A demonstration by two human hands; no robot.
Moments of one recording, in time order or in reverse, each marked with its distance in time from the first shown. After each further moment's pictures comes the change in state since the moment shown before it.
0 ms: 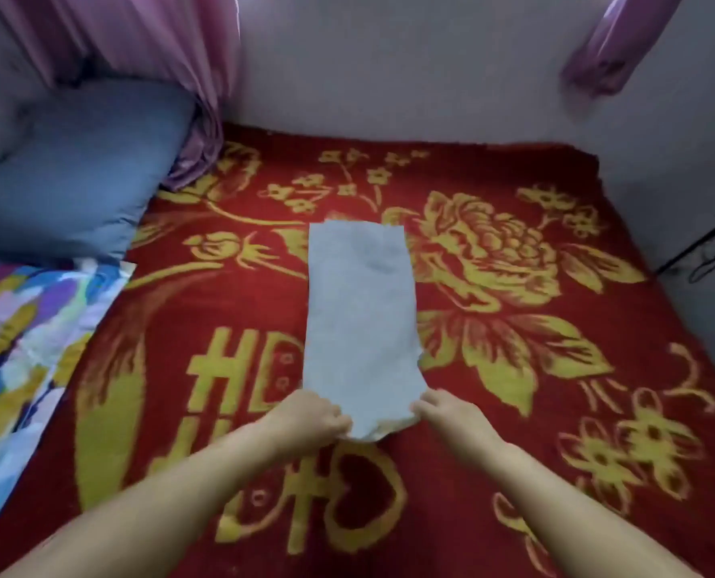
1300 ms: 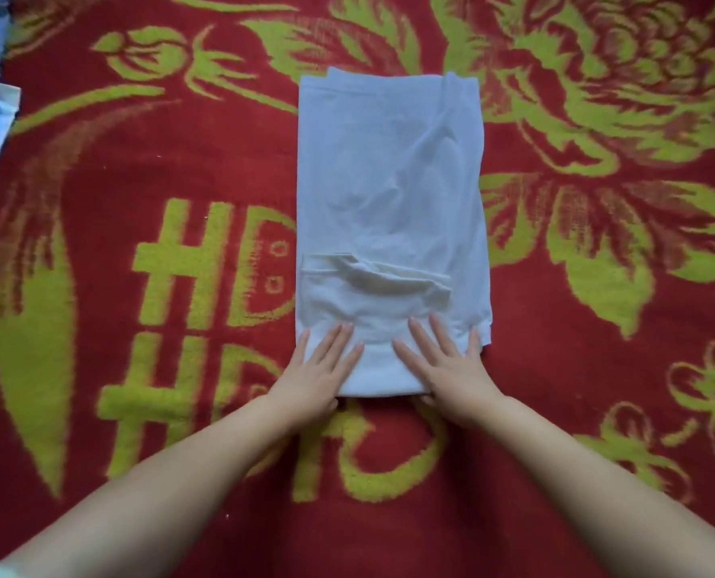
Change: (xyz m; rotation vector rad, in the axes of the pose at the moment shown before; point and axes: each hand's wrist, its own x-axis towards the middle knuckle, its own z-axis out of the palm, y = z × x) left_hand 0.036 0.001 0.246 -0.298 -0.444 -0.318; right_hand 0.096 0.029 0.207 -0.119 -0.363 -0.017
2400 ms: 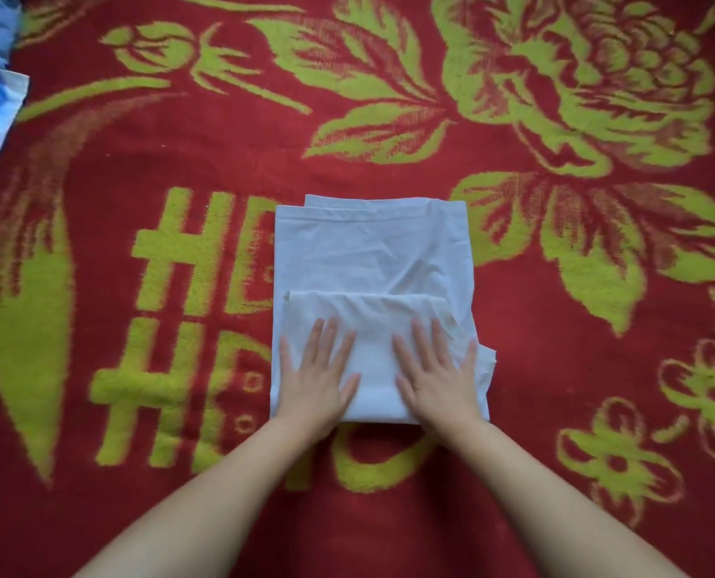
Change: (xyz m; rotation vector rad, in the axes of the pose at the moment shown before) left_hand -0.008 0.041 0.016 -0.143 0.358 -0.291; right_hand -0.019 -0.036 0.009 0.097 0.270 0.164
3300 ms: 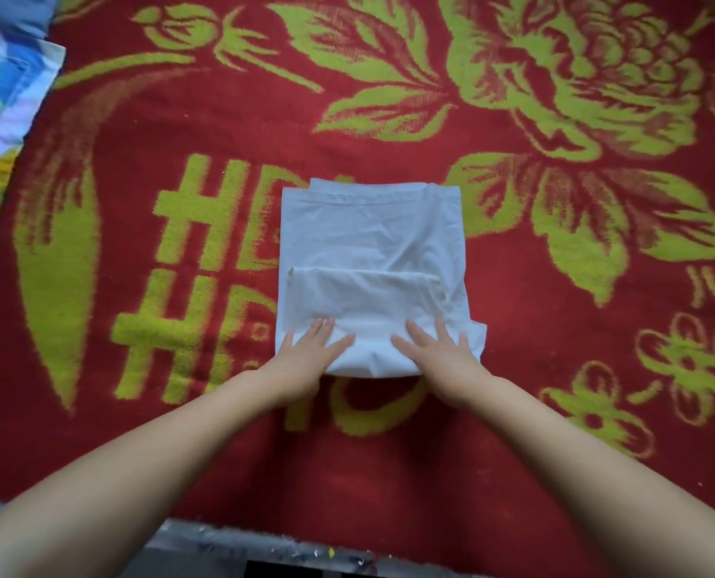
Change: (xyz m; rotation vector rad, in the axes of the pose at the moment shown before) left_hand -0.036 -0.011 -0.024 -0.102 -0.536 0.138; right_hand -0.032 0.002 -0.022 -0.017 -0.472 -0.083
